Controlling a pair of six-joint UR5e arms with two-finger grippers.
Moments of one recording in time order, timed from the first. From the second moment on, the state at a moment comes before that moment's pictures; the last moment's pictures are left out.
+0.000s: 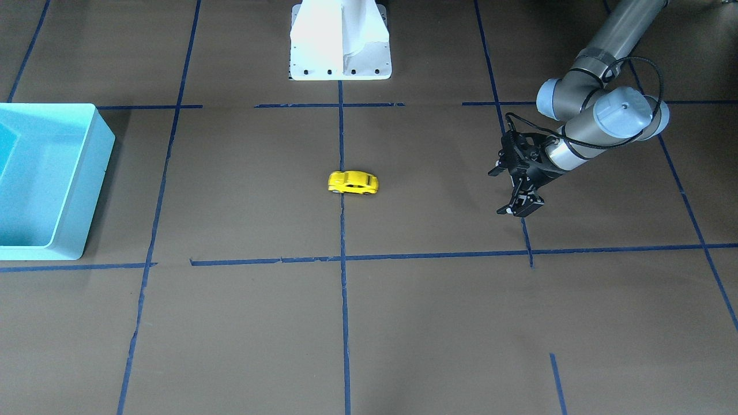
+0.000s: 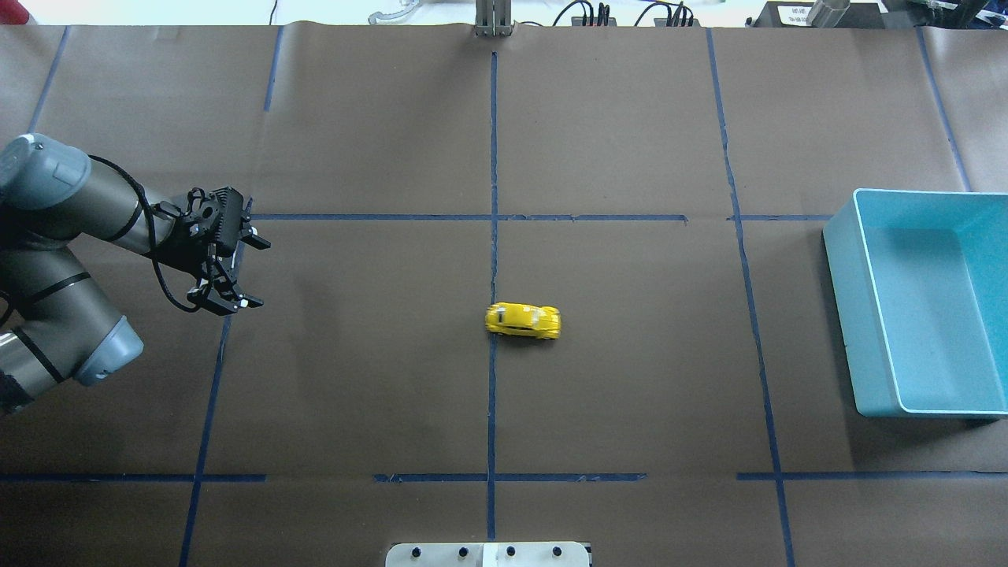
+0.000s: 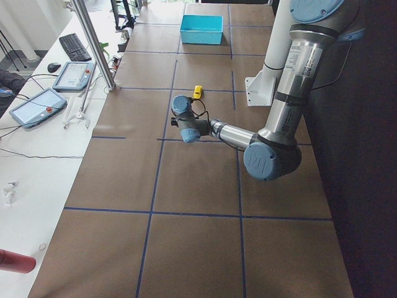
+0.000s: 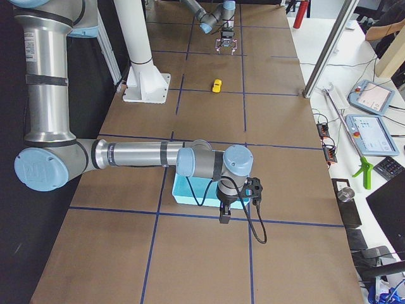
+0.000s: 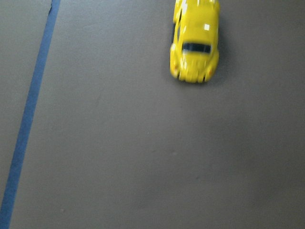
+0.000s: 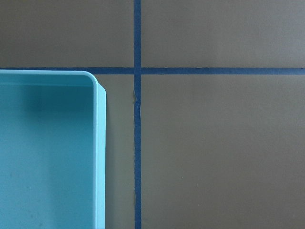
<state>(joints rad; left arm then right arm) -0.83 -1.84 -1.47 -2.44 -2.31 0.33 1.56 -1.60 1.65 -1.69 2.29 -0.02</state>
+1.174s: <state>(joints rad) -1.08 -1.67 -1.78 -1.87 -2.44 0.13 1.56 -1.60 1.65 -1.69 2.29 -0.02</state>
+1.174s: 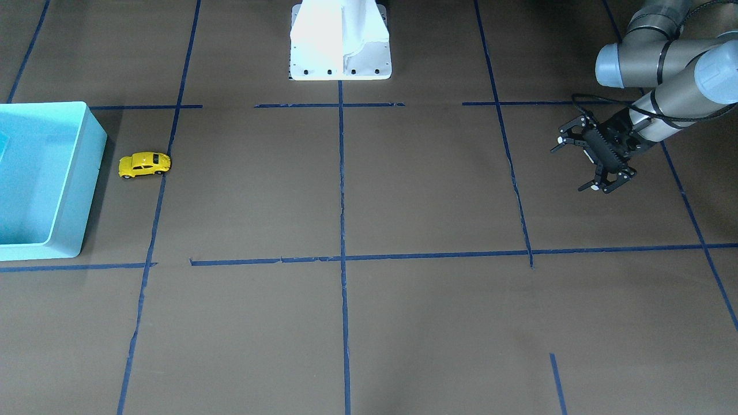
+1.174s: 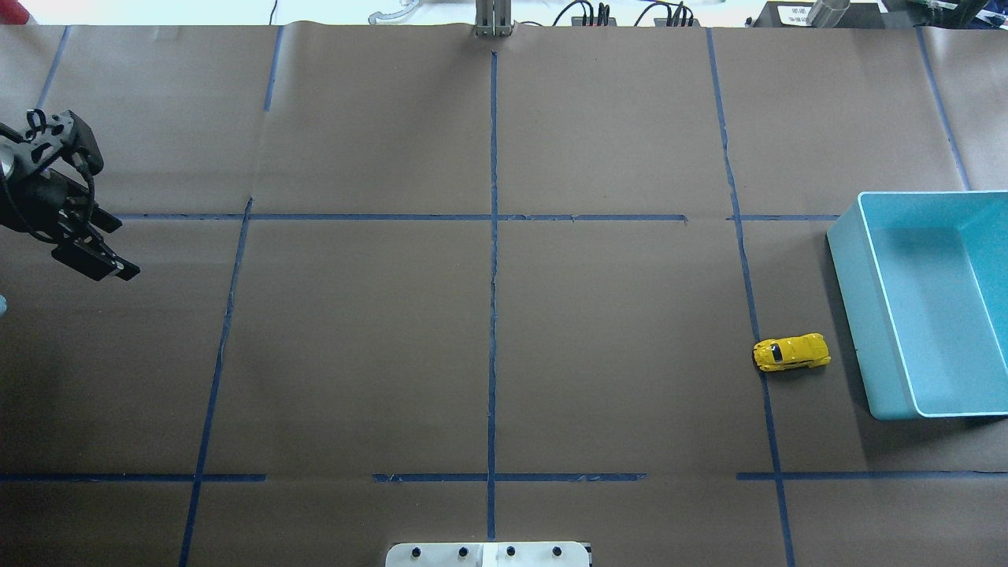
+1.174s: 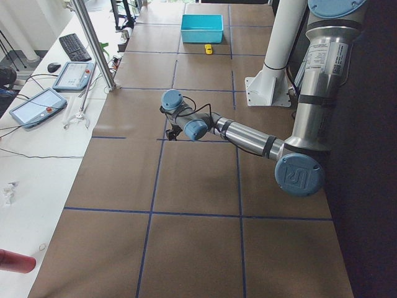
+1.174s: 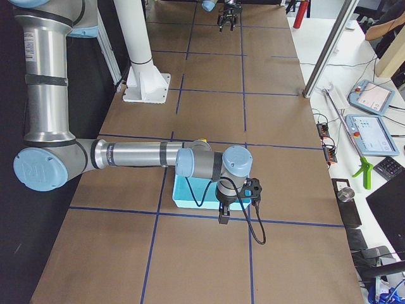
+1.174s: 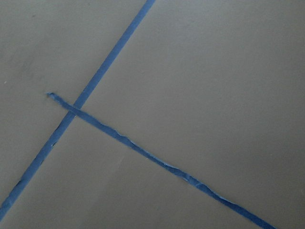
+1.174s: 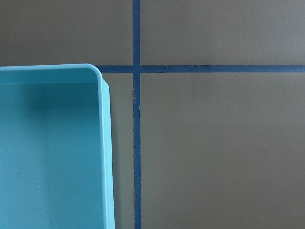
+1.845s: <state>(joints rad) -1.32 -1.58 -1.84 -1.60 -2.28 0.12 1.55 -1.60 1.66 -1.69 2.30 -0.02</state>
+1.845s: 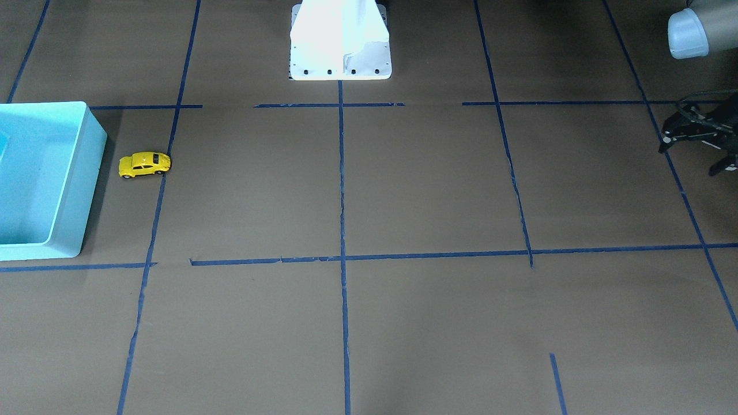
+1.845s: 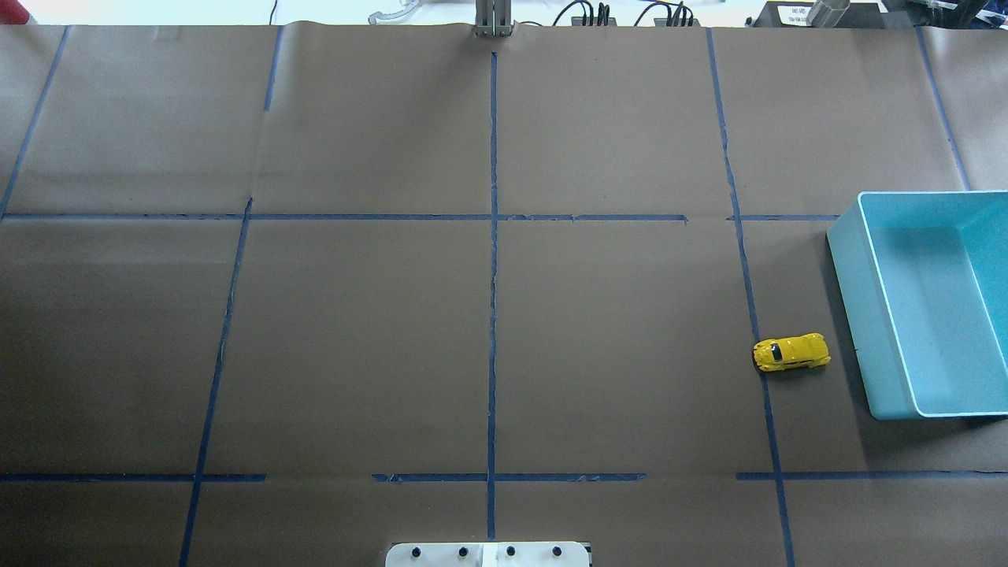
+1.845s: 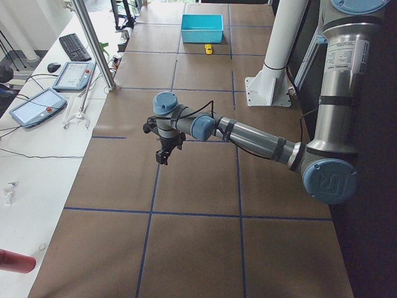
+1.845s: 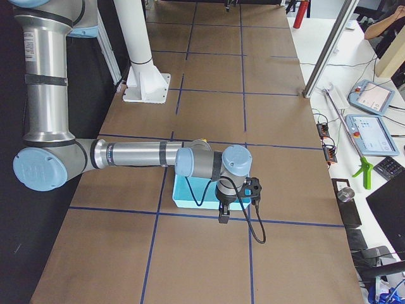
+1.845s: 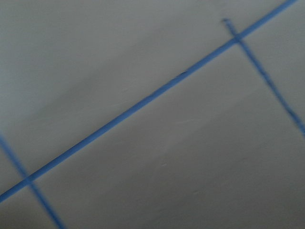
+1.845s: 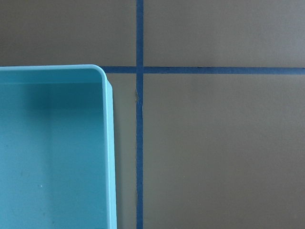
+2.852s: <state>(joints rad) -1.54 -1.42 -1.77 -1.52 -2.34 0.12 1.27 -1.60 1.88 -1.49 2.20 -0.03</state>
